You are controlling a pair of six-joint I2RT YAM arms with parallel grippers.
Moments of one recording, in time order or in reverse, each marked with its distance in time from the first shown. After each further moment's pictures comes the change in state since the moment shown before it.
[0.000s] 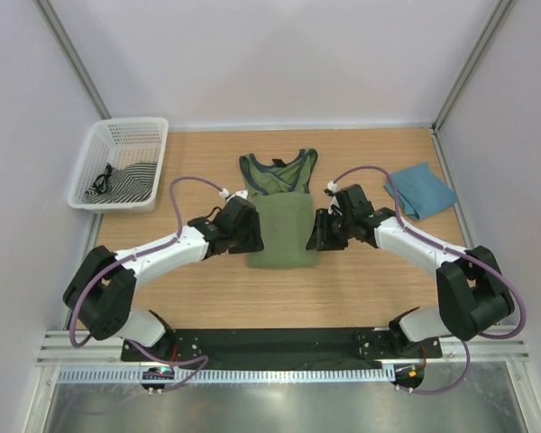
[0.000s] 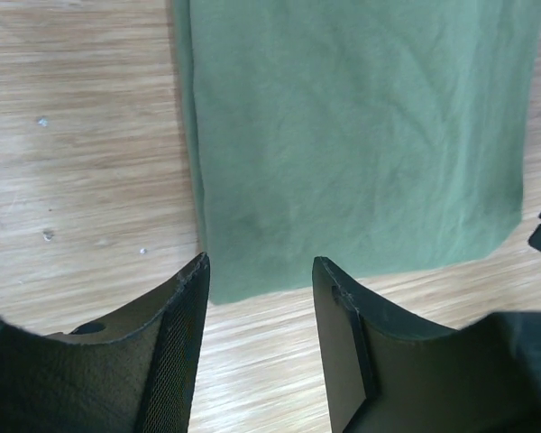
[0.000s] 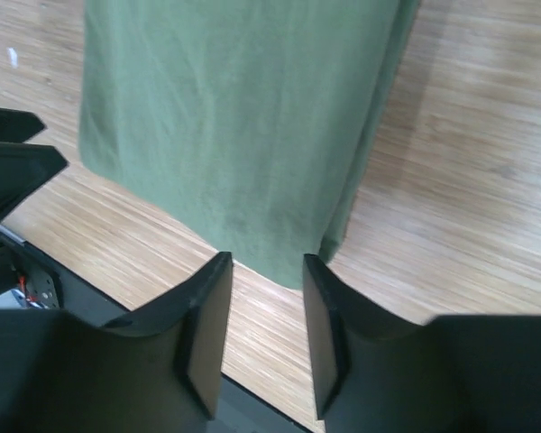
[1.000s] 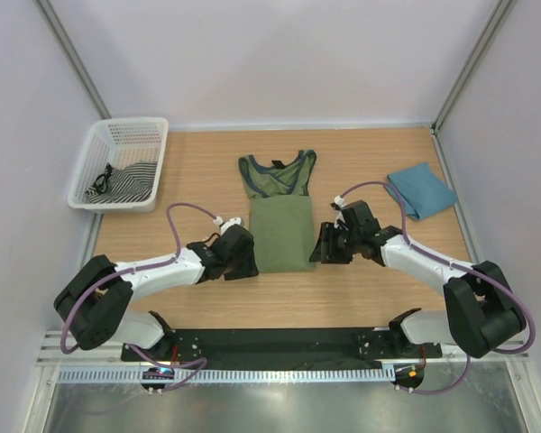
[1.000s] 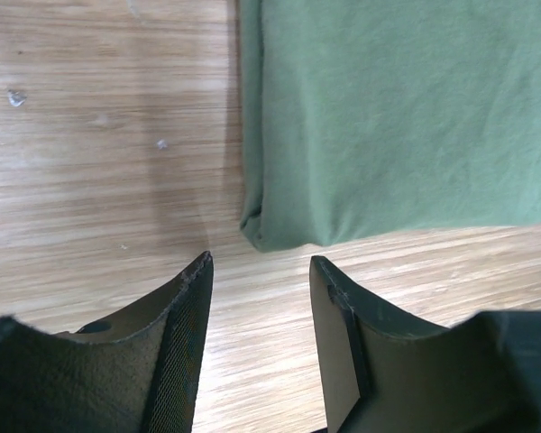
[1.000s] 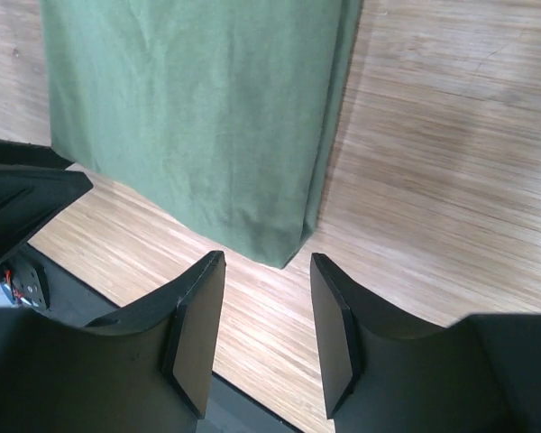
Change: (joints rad) left arm -0.085 -0.073 -0.235 0.090 -0.024 -0.161; right arm 0.006 -0.101 -0.187 0.122 -0.001 0.053
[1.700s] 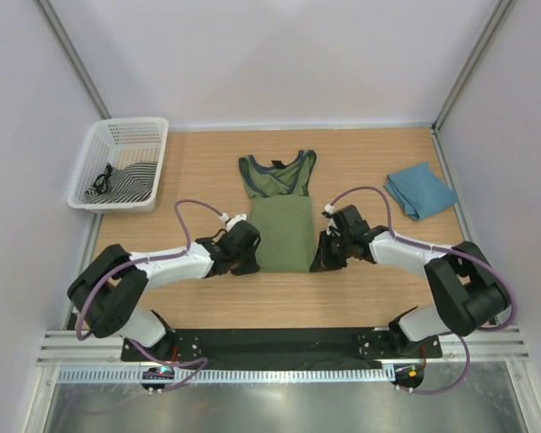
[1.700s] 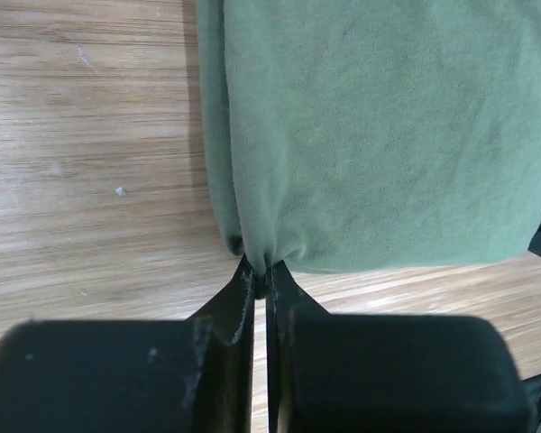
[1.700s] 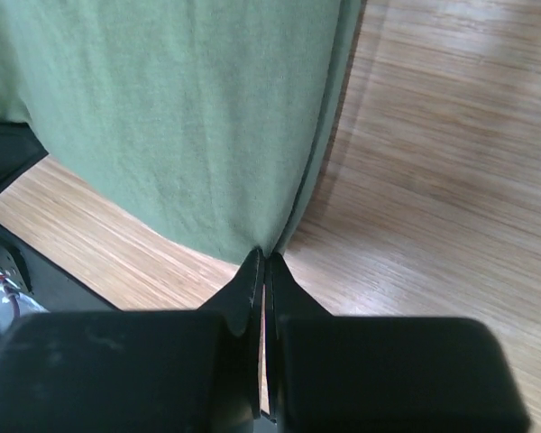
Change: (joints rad) left arm 0.000 0.099 0.051 0.049 0.003 -0.010; right arm 0.037 0.138 0.001 0.037 -0.043 -0.002
